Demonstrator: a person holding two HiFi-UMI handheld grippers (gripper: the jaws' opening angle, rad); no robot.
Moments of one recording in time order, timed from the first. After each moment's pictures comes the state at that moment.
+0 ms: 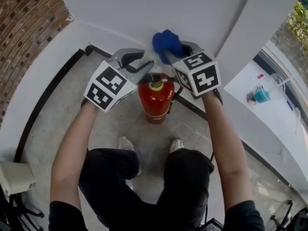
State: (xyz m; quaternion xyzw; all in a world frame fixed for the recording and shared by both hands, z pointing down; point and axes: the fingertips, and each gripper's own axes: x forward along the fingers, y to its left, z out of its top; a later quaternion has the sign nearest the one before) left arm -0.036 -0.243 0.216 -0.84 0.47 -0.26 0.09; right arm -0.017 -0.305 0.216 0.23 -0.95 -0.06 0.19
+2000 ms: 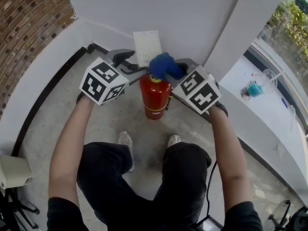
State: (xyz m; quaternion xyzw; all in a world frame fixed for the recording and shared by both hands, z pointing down) left arm -0.053 -0.202 0.225 -0.83 0.49 -0.27 0.01; right arm 0.012 -0.211 0.246 0.11 -0.93 -0.16 0.31
